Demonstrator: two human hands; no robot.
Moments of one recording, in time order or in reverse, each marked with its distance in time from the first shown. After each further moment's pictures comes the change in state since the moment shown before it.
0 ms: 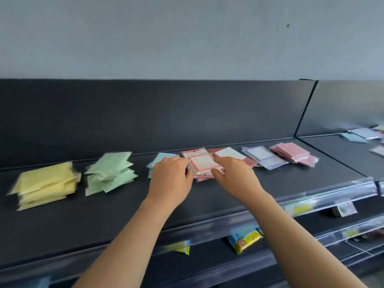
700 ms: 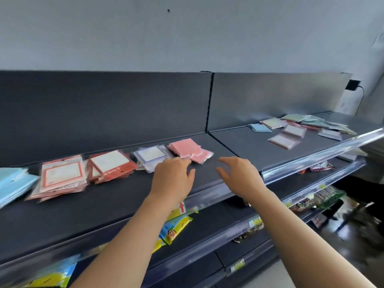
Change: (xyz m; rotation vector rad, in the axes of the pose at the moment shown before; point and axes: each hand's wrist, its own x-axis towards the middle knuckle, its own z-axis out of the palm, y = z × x) left_hand 0.064 0.298 0.149 -0.160 -0.115 0.153; right_hand -0.052 0.324 -0.106 -0.033 0.029 0.251
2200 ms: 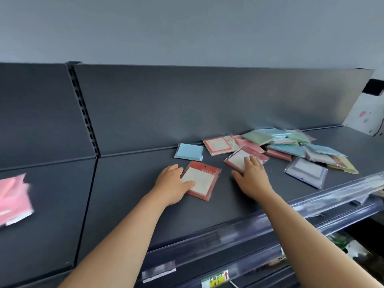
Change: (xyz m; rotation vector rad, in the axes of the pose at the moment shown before) left_hand 0.292 0.248 0.296 -0.176 -0.423 -0.364; right_hand 0.277 0.477 -0.021 0.042 -0.062 0.109
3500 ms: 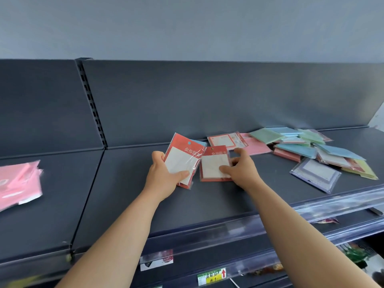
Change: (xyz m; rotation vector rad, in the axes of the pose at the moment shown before) left_hand -0.010 -0.001 0.008 -0.486 0.410 -0.149; right_hand 0.016 -0.022 0.005 0.631 -0.124 0.111
